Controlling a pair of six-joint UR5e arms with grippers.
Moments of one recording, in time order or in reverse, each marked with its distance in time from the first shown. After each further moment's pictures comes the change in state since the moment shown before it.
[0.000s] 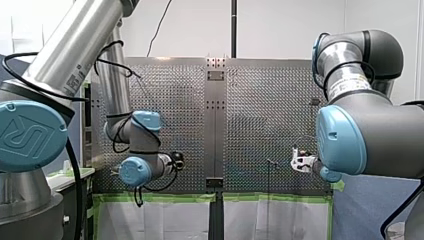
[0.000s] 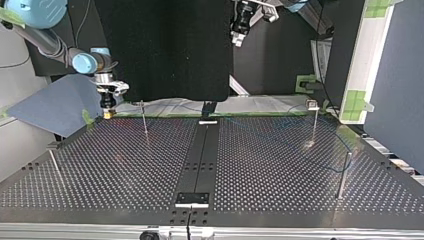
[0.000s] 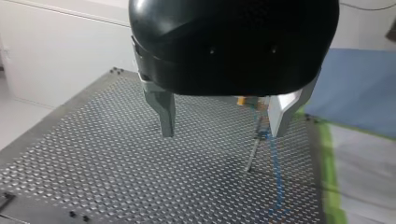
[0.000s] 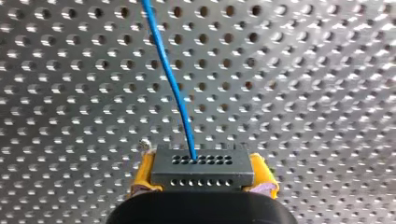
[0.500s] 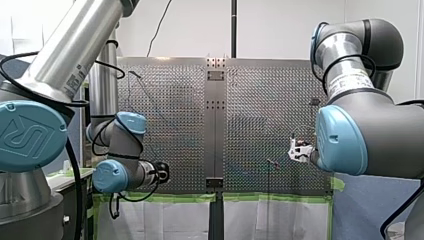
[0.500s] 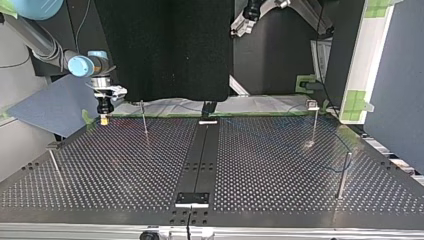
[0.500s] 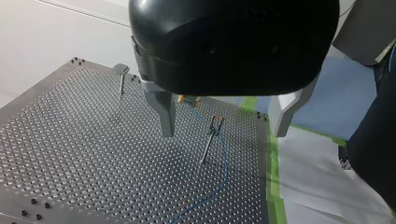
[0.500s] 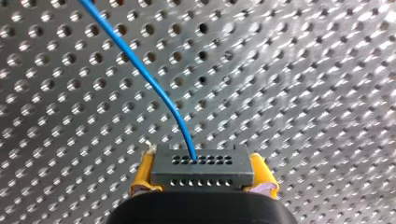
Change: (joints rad) left arm 0.000 0.000 -0.119 -0.008 0.002 0.000; right arm 0.020 -0.072 0.000 0.018 0.003 0.015
